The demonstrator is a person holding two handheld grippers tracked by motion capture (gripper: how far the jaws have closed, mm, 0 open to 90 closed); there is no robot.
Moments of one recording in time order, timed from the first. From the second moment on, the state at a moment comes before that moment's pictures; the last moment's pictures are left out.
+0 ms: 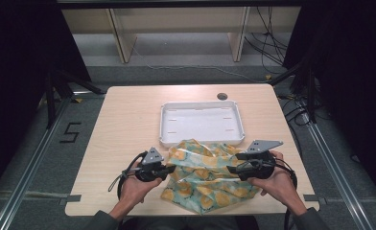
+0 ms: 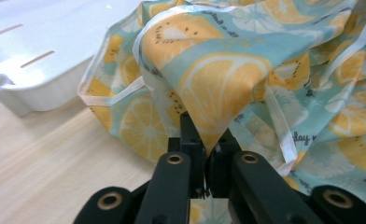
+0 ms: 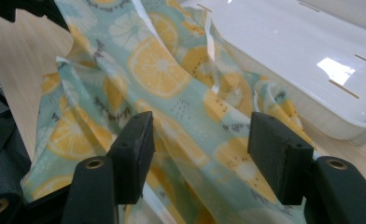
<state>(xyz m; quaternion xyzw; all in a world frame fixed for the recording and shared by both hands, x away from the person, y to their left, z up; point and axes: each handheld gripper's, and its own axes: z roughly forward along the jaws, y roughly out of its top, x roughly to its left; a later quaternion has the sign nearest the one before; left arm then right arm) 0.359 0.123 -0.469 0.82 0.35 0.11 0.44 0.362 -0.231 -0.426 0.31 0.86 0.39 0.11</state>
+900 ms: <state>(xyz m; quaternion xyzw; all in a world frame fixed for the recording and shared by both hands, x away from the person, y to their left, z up) 0.346 0.195 -0.445 0.84 0.37 0.13 0.38 0.355 -0.206 -0.430 0.27 0.88 0.38 0.09</state>
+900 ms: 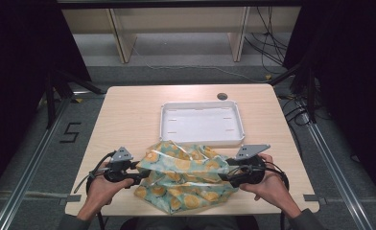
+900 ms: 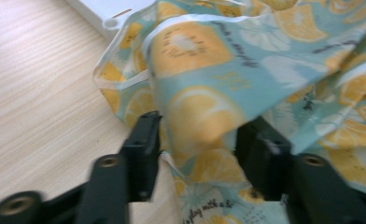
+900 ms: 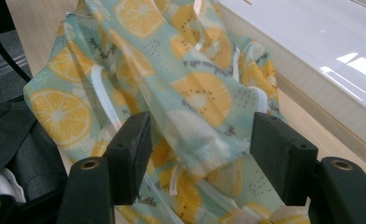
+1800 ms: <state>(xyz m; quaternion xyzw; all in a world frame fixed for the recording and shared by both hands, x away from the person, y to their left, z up) 0.308 0.121 -0.448 0.84 0.33 0.08 0.42 0.364 -0.185 -0.431 0.26 0.89 0.37 0.09</state>
